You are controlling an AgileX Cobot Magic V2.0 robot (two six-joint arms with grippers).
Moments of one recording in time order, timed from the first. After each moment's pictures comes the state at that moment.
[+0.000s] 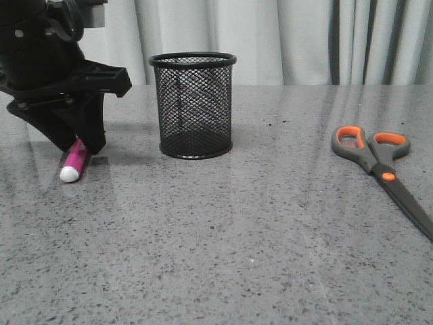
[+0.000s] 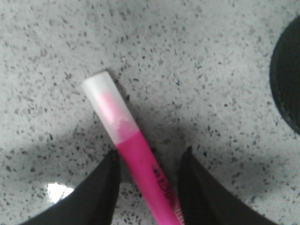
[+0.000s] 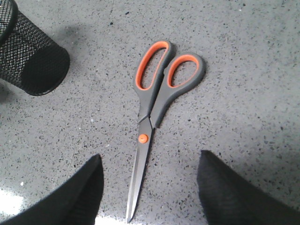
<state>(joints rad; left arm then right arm) -0.45 1.67 -1.21 -0.02 0.82 -0.13 0.04 0.79 -0.70 0.43 0.76 -0.16</state>
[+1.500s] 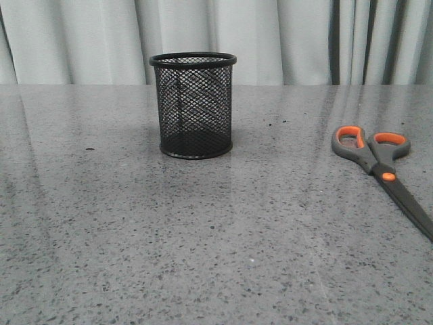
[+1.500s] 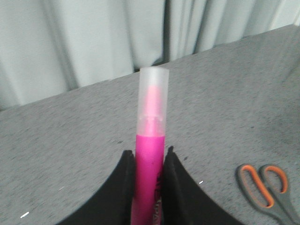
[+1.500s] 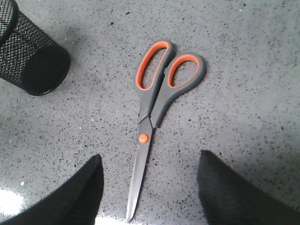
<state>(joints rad) -0.65 1.38 -1.21 0.07 0.28 -0.13 0.04 0.79 -0.70 0.43 0.76 -0.16</state>
